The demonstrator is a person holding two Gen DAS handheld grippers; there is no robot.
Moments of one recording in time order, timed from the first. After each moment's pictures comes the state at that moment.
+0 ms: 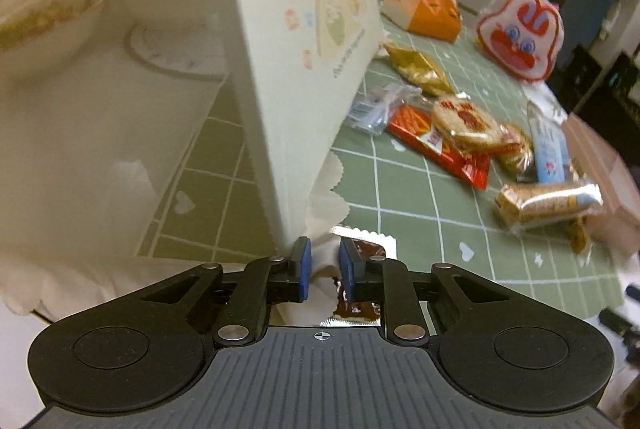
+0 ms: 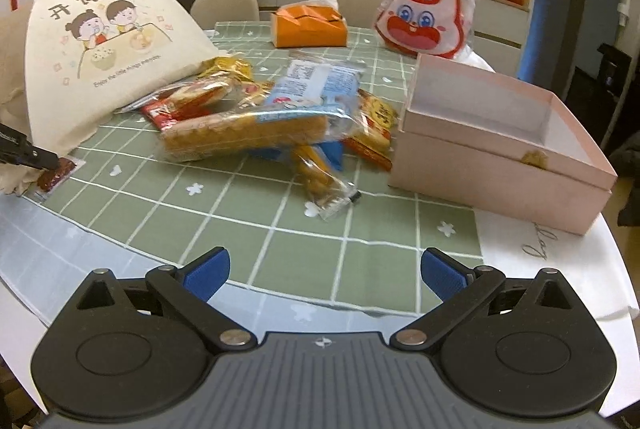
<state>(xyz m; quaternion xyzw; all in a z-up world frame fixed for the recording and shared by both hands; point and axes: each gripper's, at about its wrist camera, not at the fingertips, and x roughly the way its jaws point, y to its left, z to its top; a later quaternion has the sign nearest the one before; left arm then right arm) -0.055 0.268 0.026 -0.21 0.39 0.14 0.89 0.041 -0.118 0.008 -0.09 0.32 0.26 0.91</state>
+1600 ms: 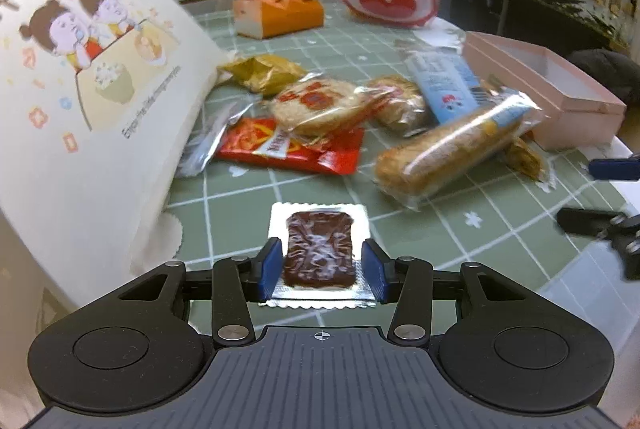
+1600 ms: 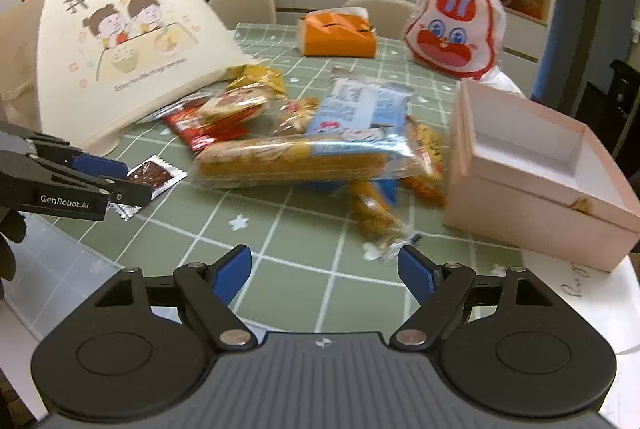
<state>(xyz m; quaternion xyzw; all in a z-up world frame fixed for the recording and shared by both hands) 0.003 0.171 0.011 -0.02 0.37 0.03 0.93 0.041 -0.072 0.025 -0.11 0.31 0.27 0.90</state>
